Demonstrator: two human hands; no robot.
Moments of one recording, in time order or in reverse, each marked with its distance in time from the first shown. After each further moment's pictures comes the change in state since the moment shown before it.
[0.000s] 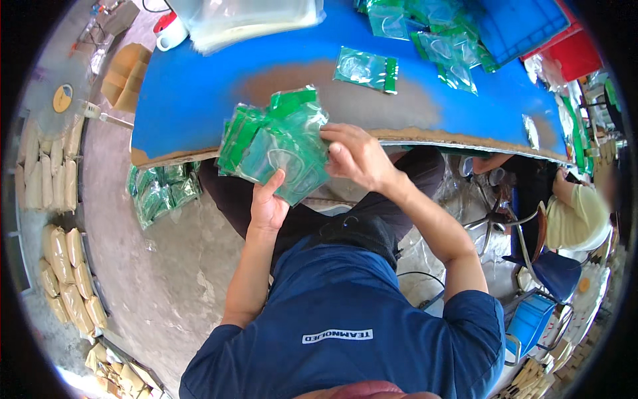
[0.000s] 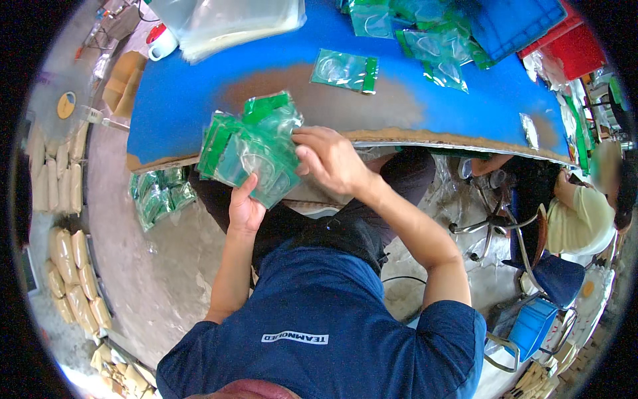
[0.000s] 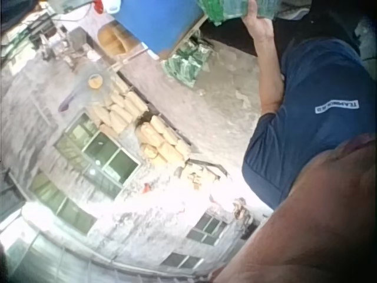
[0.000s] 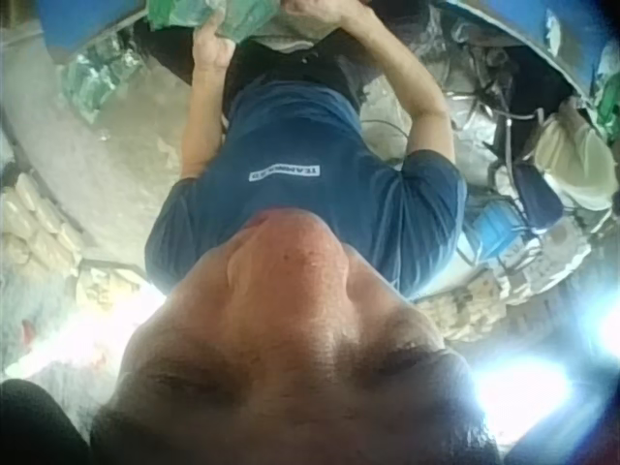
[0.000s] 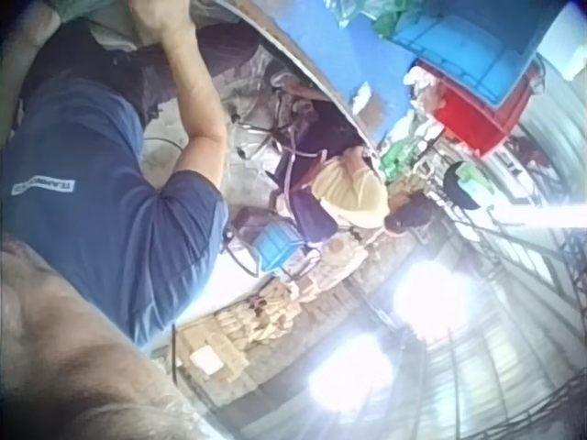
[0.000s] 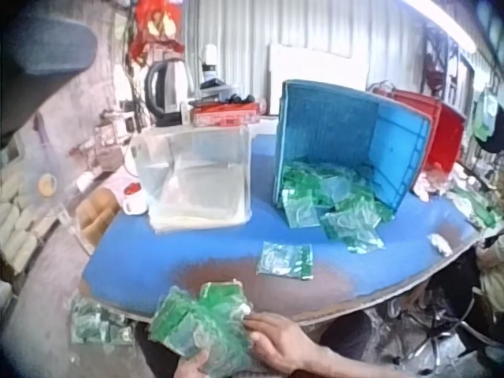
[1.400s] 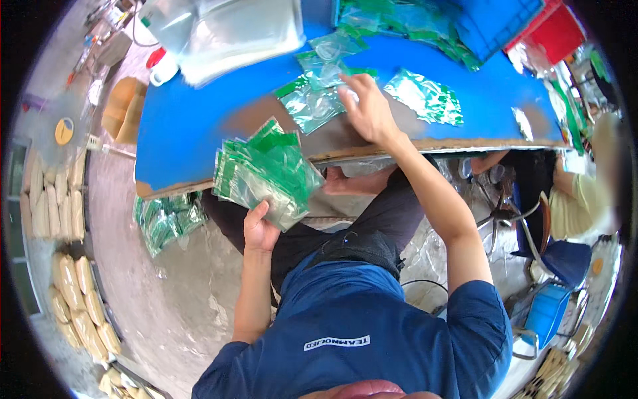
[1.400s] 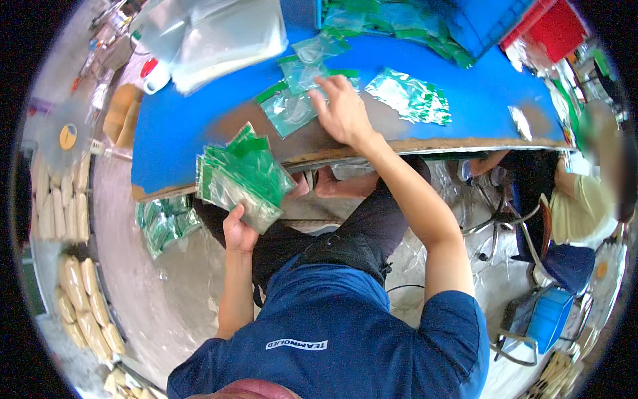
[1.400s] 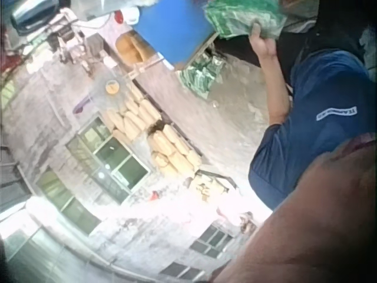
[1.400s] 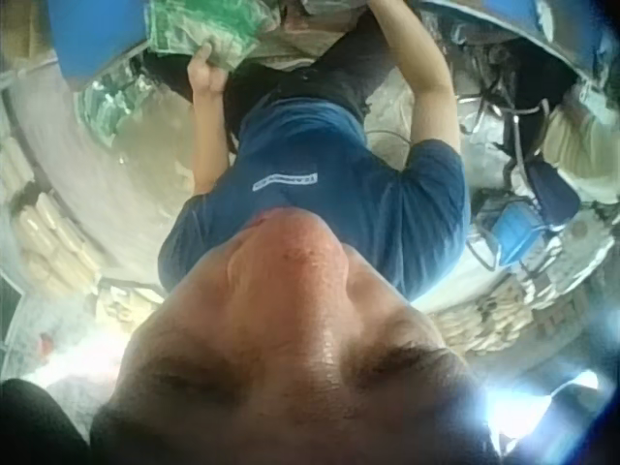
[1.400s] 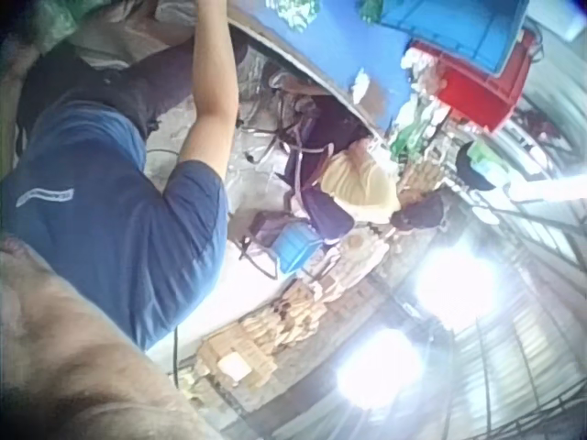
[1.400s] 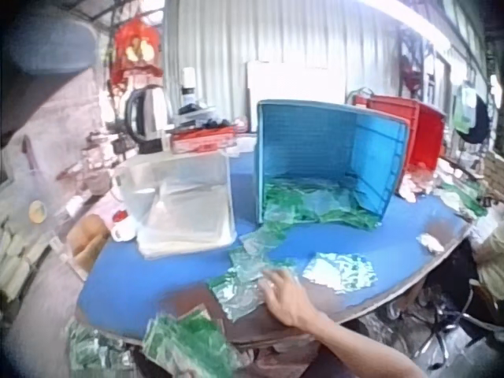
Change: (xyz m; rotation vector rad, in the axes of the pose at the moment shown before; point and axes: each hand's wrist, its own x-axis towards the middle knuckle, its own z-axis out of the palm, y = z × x) left_hand 0.005 0.009 -0.037 -0.113 -0.077 -0.067; right_hand 0.066 0.052 -0.054 -0.283 0.343 0.288
